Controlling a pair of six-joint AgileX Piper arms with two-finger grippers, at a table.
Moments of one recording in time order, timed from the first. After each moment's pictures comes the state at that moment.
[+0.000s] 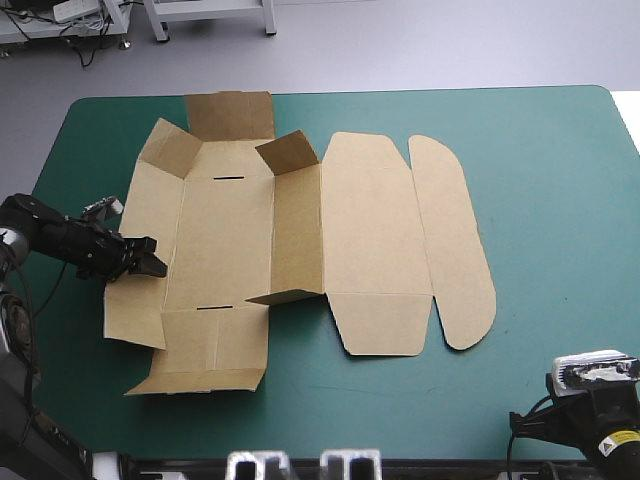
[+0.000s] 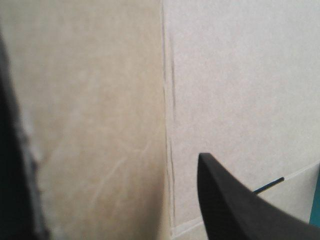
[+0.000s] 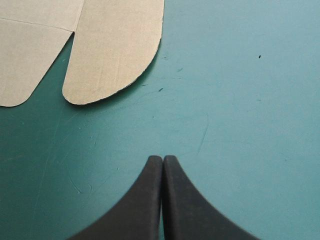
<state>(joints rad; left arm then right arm) 0.38 1.77 -1.17 -0.62 1.18 0.65 -0.09 0.20 -0.49 0.14 1.08 -0.24</state>
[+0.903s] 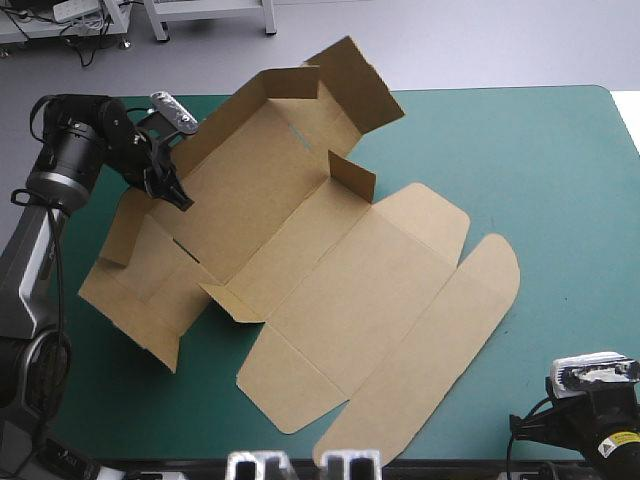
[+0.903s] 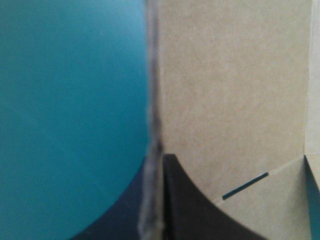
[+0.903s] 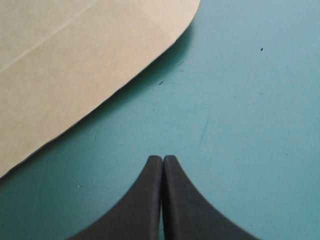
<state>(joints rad) -0.14 1.67 -1.72 -0.01 1.24 0.69 -0.09 0.20 -0.49 0.14 1.10 -0.24</state>
